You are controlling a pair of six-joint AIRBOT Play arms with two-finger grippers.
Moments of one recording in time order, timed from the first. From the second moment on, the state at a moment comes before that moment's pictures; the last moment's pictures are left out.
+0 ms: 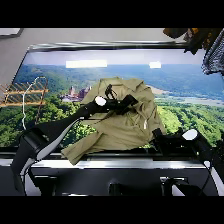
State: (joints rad) left arm -0.65 -1.98 1.59 0.36 -0.51 -1.66; right arm -0.10 -1.00 0.43 -0.93 1.00 2.12
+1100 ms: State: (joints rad) left arm -0.72 -2.05 1.61 0.14 -0.34 -1.66; right arm -0.10 -1.00 0.43 -0.96 1.00 2.11
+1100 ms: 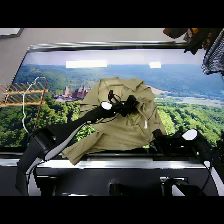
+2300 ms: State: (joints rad) left arm -0.40 -1.96 2.06 0.26 -0.73 -1.38; right arm 0.04 -1.16 1.37 -1.19 0.93 1.99
